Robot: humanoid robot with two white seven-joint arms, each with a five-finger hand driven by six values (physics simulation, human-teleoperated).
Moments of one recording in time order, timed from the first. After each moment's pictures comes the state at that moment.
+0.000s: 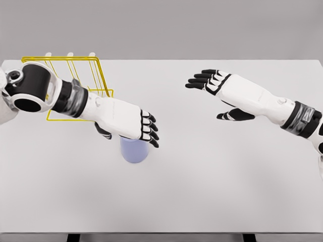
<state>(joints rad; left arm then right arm) -1.26 0.78 -1.38 -1.70 -0.28 -0.61 -0.61 -0.30 -0.49 0.12 -1.75 0.37 -0.61 0.61</state>
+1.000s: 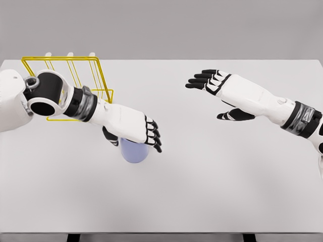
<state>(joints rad) -1.21 0.71 -1.39 -1.61 -0.25 -0.61 -0.61 -0.30 -0.49 0.12 -1.75 0.37 -0.61 0.61</state>
